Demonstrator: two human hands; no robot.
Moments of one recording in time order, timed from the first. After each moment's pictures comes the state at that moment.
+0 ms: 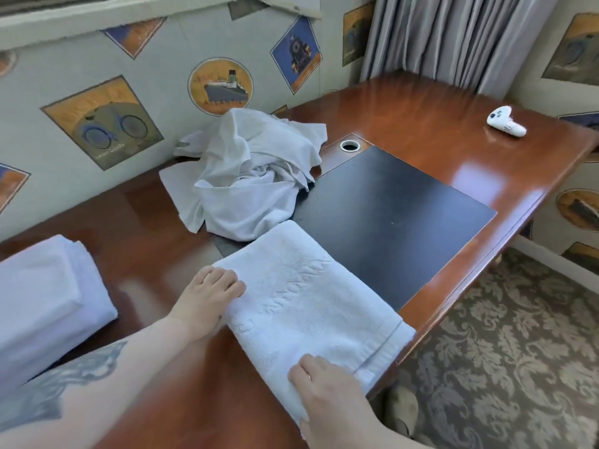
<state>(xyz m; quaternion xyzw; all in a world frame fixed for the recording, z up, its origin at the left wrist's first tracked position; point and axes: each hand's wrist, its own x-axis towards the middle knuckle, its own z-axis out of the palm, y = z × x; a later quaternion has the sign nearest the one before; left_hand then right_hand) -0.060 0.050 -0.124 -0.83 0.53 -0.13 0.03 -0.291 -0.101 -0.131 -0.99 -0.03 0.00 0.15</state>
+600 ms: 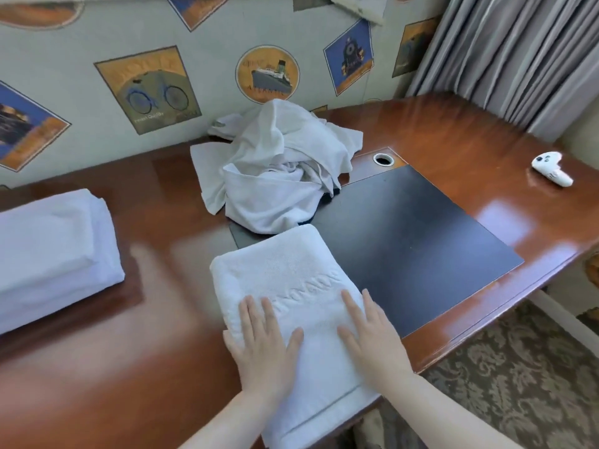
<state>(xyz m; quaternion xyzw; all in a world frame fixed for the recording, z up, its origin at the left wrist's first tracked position) -0.194 -0.030 -0.184 -0.99 0.04 0.14 -0.08 -0.240 -0.213 -0.162 -0.97 0.14 0.07 0.19</state>
